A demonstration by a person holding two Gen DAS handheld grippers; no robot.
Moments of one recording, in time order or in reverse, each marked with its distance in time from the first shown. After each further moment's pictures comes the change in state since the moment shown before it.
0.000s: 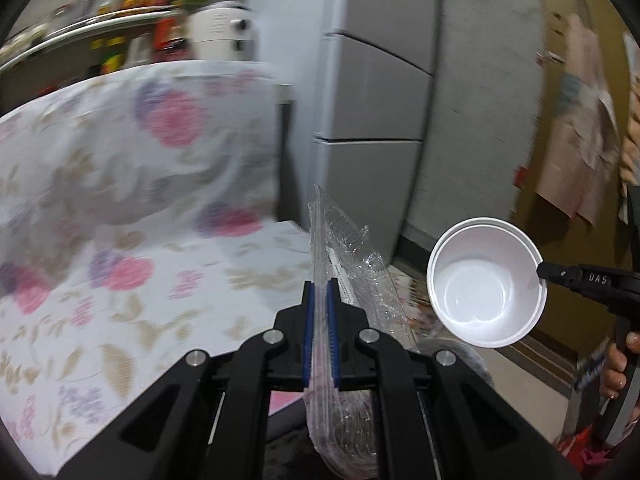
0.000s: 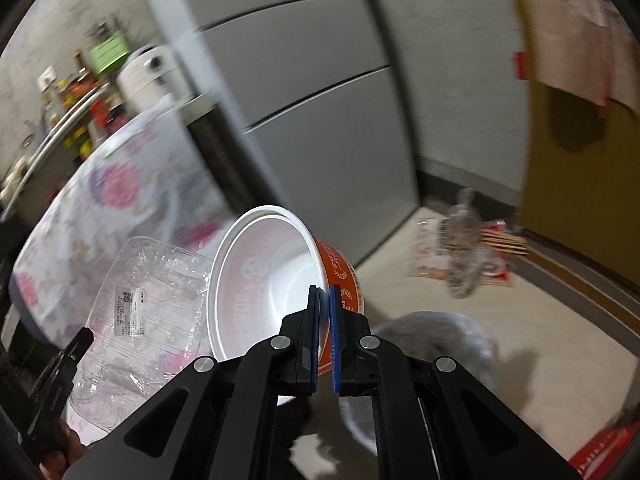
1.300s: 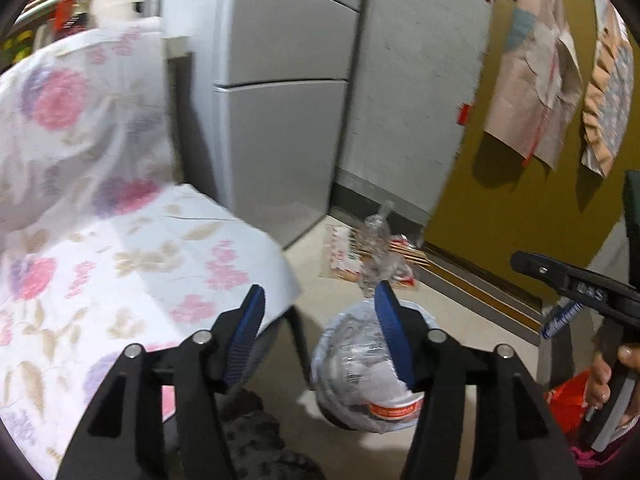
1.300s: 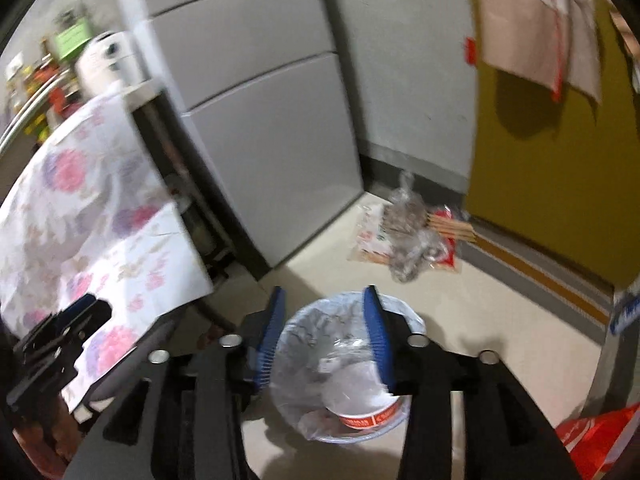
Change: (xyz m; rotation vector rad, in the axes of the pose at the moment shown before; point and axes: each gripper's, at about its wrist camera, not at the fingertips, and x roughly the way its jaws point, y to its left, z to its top) left arm 0.060 -0.061 -0.002 0.079 0.177 -0.172; right arm -0.004 -0.040 -0.017 -0.045 0.046 -0.125
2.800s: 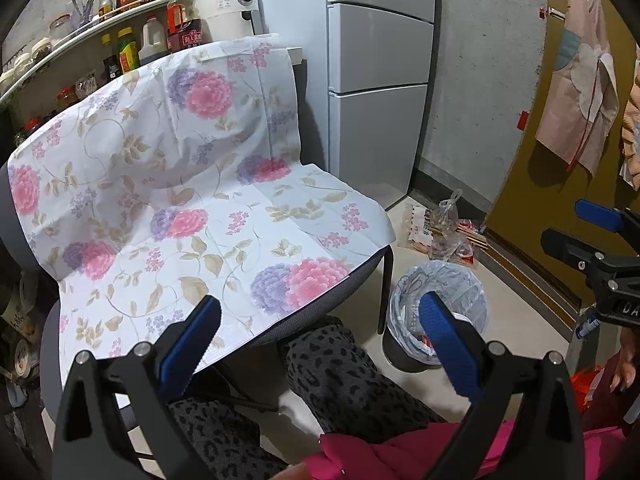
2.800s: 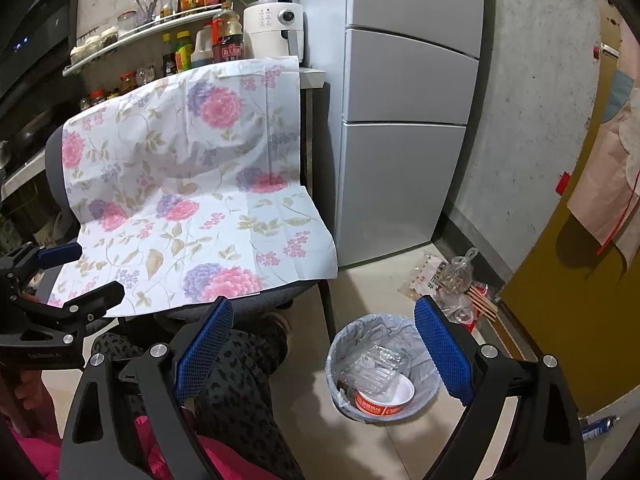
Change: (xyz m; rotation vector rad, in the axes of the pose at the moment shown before) left arm -0.180 0.028 -0.016 -0.080 0.096 0.281; right arm -0.139 0.145 -0.007 -0.438 -0.014 0.125
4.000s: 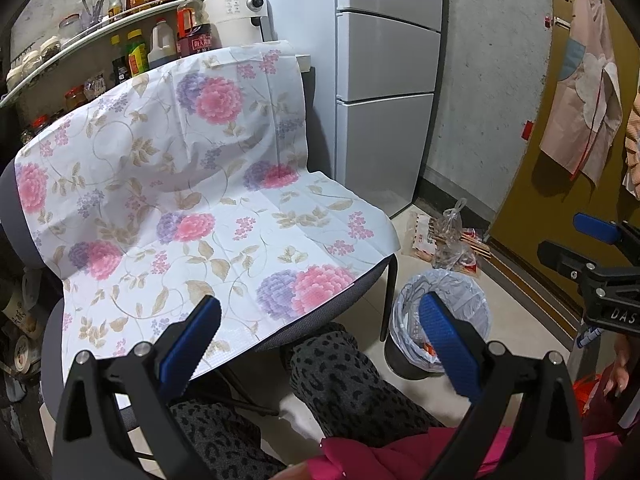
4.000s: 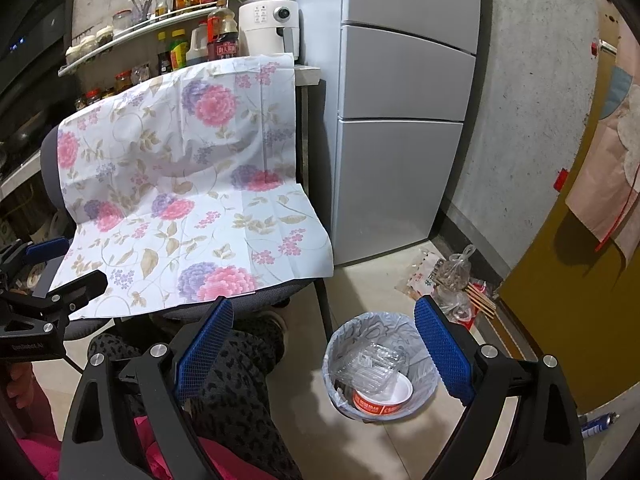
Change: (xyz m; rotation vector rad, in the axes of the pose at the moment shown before) left arm -0.008 0.002 0.003 -0.025 -0.023 0.022; right arm 0.005 -0.003 -0.004 0.010 0.003 -0.014
